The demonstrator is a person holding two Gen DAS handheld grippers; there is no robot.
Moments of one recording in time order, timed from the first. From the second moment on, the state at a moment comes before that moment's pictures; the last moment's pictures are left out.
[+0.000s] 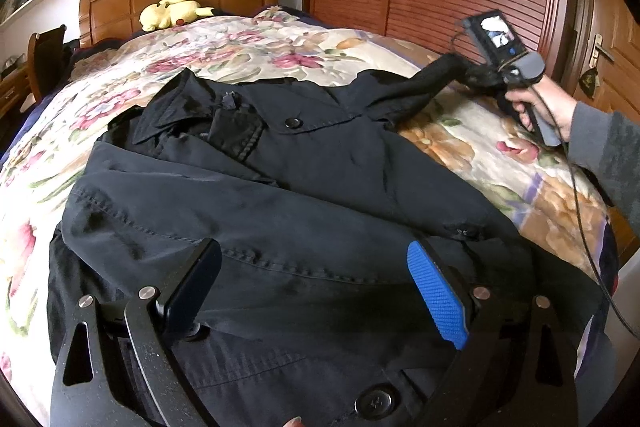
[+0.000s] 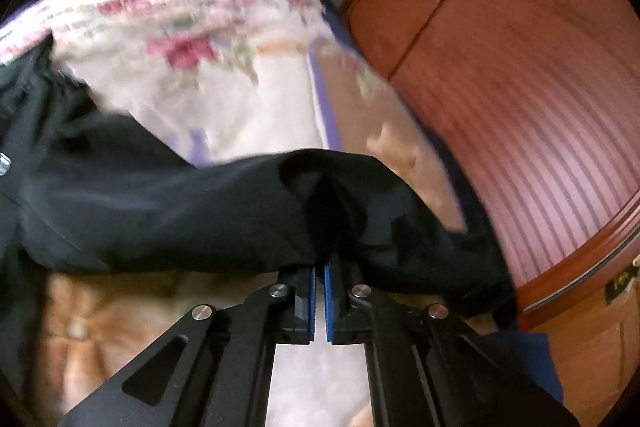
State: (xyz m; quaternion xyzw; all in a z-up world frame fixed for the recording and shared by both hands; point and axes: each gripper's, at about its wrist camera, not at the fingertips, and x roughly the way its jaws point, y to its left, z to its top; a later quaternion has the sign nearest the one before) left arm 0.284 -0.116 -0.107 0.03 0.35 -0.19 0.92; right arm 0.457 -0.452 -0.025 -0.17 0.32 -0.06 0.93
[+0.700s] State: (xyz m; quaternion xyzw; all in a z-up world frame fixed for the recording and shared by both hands) left arm 0.244 -0.049 -0.078 0.01 0.31 -0.15 0.94; right arm 0.279 -0.272 0.018 -0.14 0.24 0.18 0.95
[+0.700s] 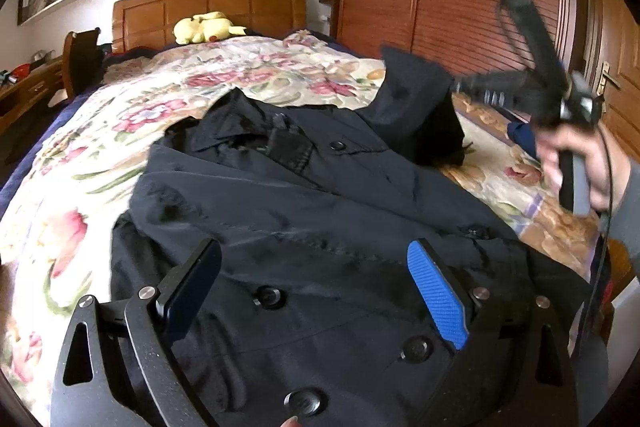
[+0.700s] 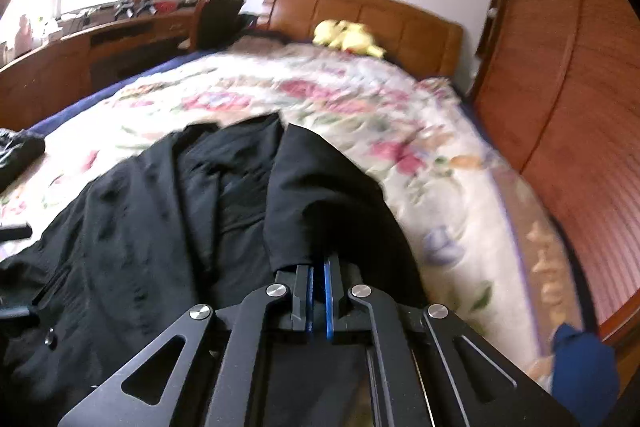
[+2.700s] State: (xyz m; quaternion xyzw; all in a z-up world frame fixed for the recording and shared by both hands) left arm 0.243 -0.033 -0.077 0.01 0.31 -0.14 0.94; right arm 0.401 -0.377 -0.087 0.01 0.43 0.04 0.90
